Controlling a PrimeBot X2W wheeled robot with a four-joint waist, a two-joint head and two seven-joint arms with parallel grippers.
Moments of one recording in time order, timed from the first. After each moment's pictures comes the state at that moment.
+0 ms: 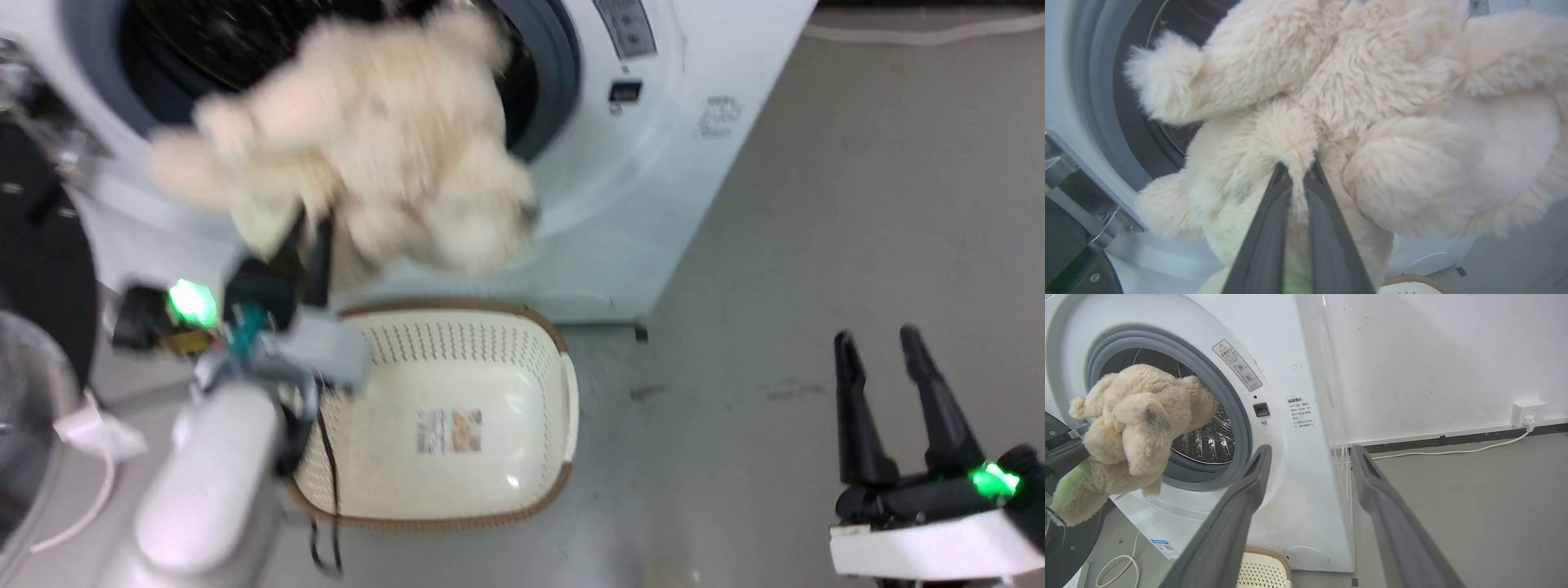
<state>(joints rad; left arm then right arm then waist) -0.49 0.30 -0.32 0.24 -0.13 0.14 -0.14 0.02 -0.07 0.03 -0.16 0.31 0.13 -0.26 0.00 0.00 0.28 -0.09</state>
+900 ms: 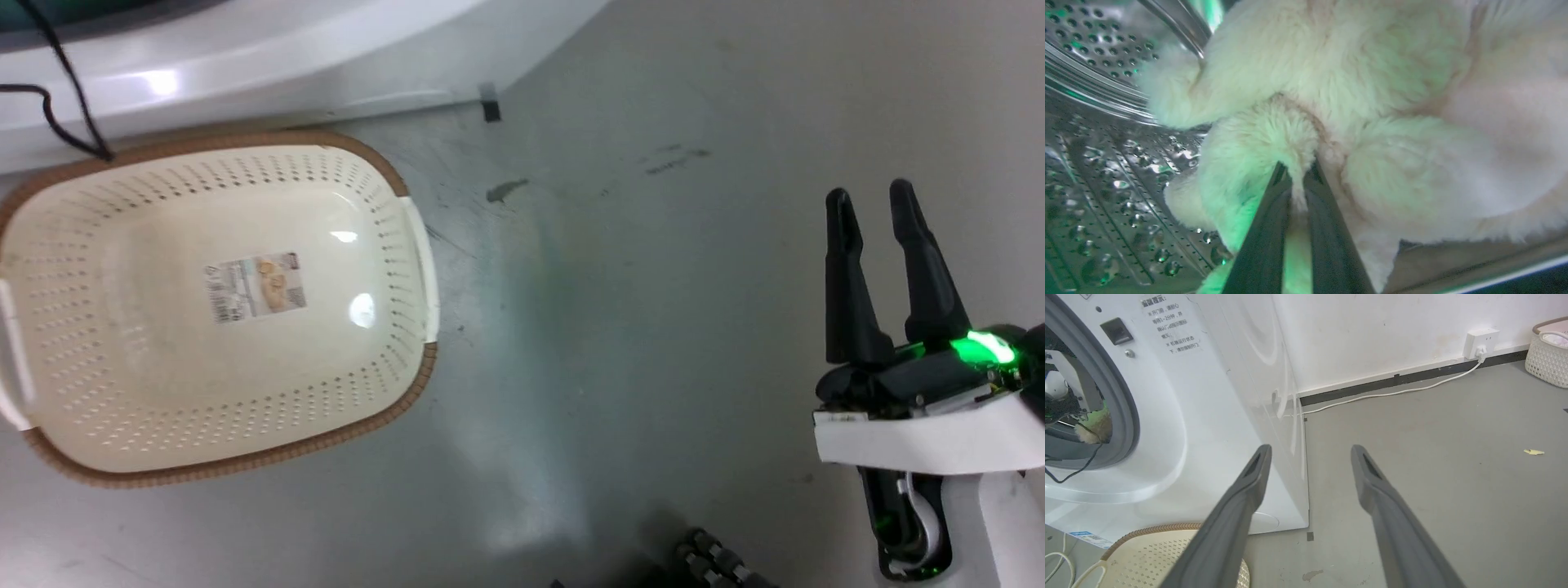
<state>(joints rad) -1.44 0.46 -0.31 0.73 -0.01 0.03 0.21 -0.25 -0.07 0.10 -0.15 0.45 0.13 -0.26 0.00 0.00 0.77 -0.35</state>
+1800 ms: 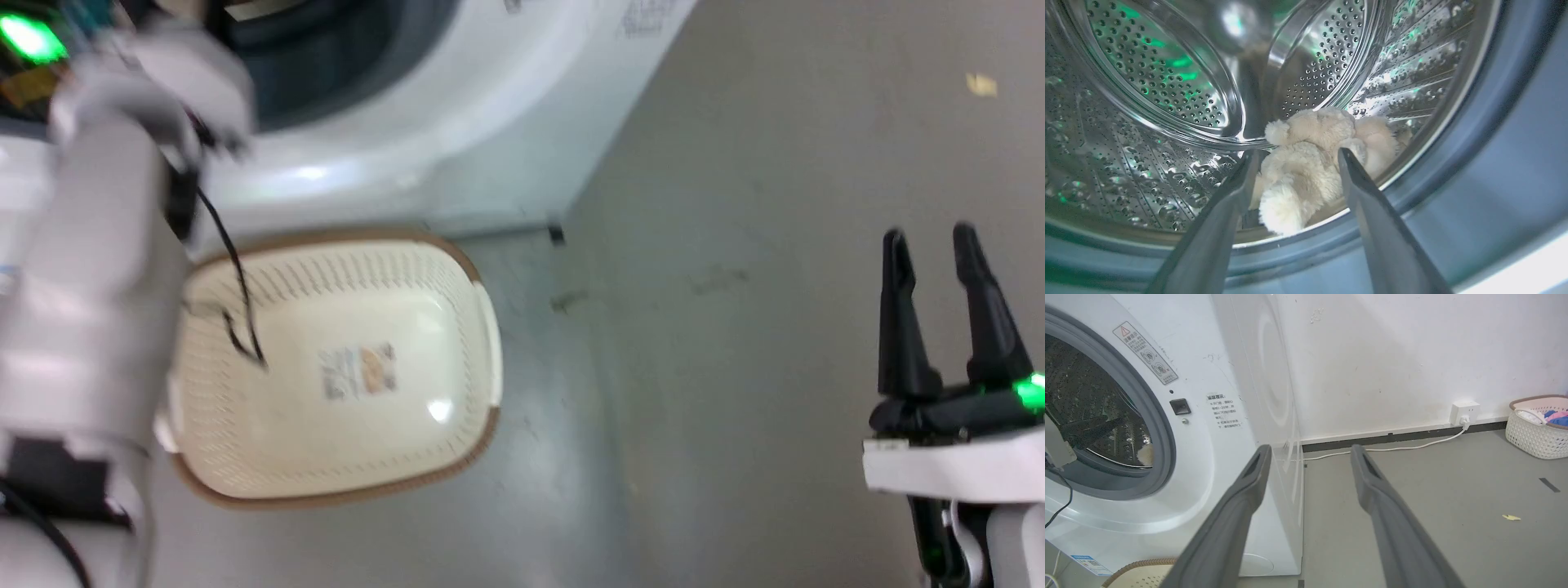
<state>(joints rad) -1.15 0.33 -0.30 0.91 -0.15 0.03 -0.22 -0.17 -0.10 -0.01 -0.15 0.35 0.13 -0.26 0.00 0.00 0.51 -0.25</state>
